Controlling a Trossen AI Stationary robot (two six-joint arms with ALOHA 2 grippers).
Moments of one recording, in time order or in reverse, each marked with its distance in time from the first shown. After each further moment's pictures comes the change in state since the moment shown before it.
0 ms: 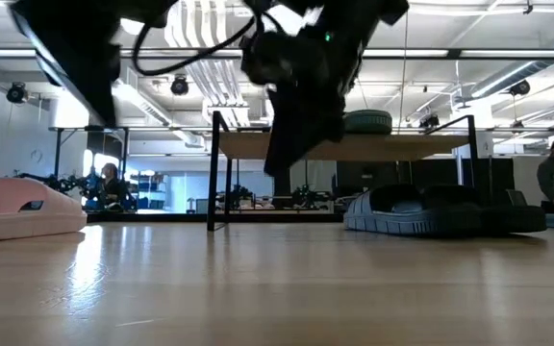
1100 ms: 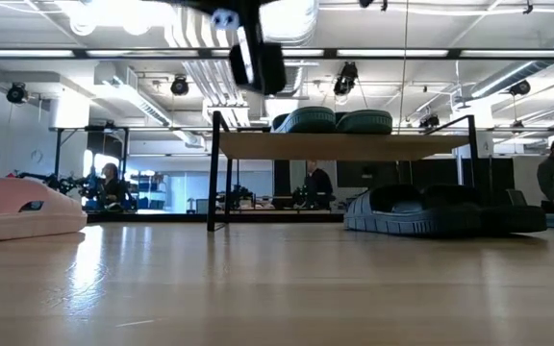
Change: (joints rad) left arm -0.301 -0.687 0.137 -0.112 -0.663 0.107; right arm 0.085 0.022 -0.010 0.687 -0.254 0.605
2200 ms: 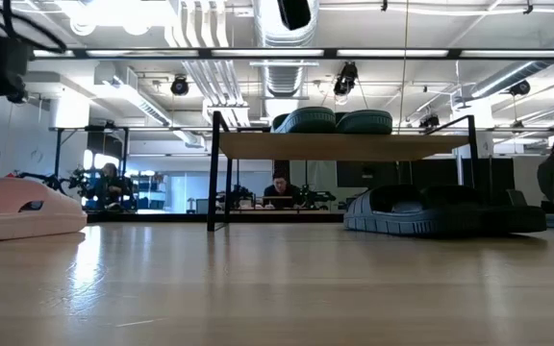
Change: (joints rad) left arm 0.032 0.367 -0.534 -0.293 0.603 -0.130; right arm -0.013 -0.222 0.003 -0.089 0.453 -0.045
